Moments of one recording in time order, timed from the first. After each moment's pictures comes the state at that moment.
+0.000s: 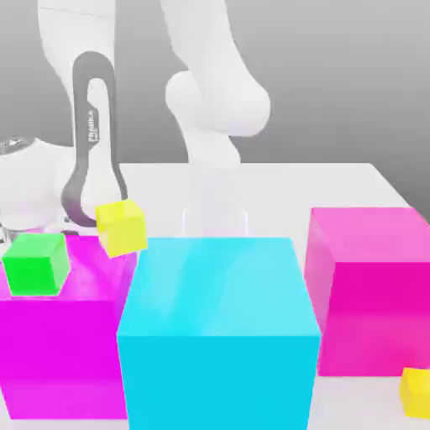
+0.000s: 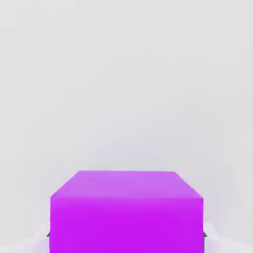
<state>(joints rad) -0.83 0.18 -0.07 -2.73 0.06 2.91 2.62</state>
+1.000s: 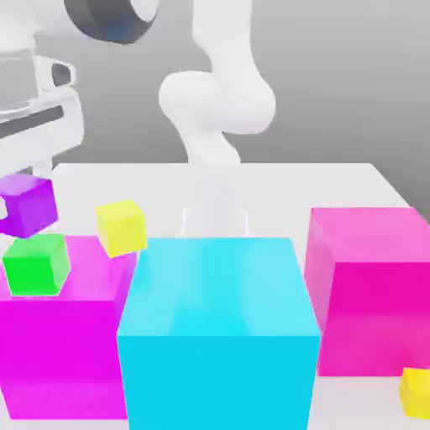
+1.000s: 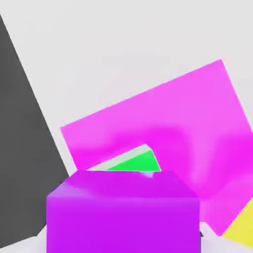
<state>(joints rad) -0.57 -0.13 0.12 -2.29 0.02 2.16 2.29</state>
